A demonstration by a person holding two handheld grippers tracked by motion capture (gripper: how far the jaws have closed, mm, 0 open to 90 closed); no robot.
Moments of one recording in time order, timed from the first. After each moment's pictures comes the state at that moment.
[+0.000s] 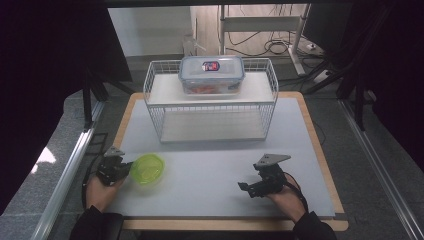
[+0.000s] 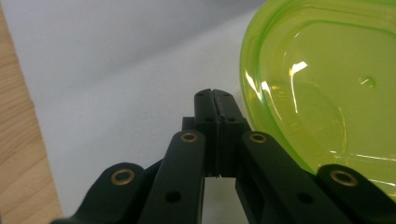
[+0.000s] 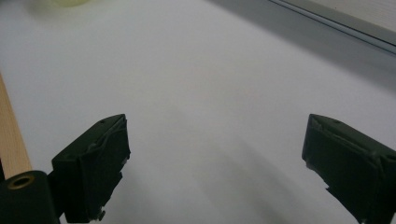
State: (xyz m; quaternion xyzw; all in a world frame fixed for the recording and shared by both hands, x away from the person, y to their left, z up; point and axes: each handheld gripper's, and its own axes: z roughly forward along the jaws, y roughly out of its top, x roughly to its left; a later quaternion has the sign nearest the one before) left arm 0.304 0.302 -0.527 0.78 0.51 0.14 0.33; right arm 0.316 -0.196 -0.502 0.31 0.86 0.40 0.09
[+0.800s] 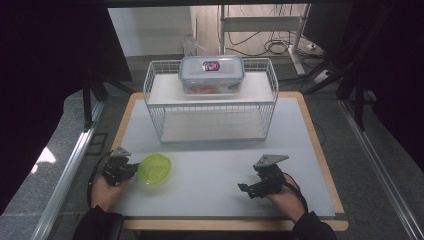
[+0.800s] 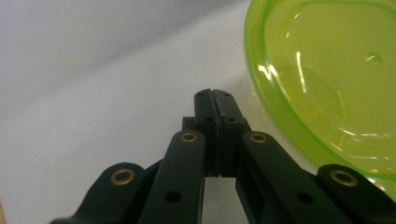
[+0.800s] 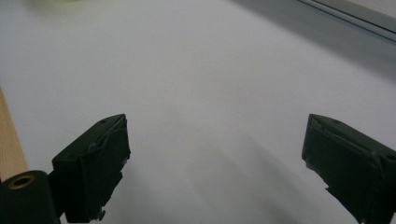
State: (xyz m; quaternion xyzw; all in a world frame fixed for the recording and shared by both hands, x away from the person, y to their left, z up) left arm 0.304 0.289 -0.526 0.79 0.49 0.13 0.34; right arm 0.317 -0.195 -0.506 0.31 0.87 0.38 0.09
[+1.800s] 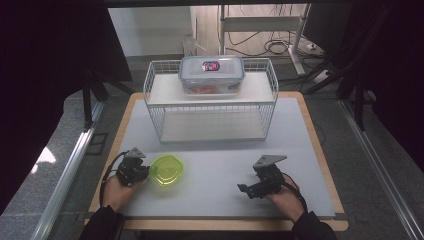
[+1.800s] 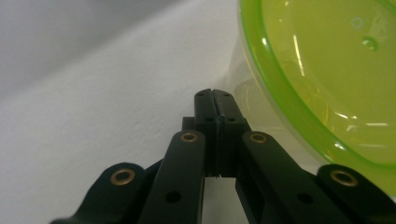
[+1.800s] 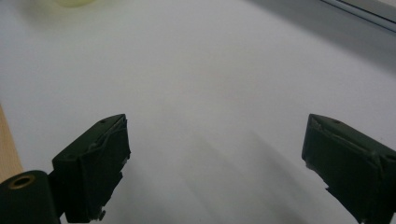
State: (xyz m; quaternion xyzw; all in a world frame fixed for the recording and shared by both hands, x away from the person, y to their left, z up) left arm 0.317 0.249 -0.531 0.82 0.44 0.08 0.34; right arm 0.317 -0.193 -0.509 0.31 0.87 0.37 0.09
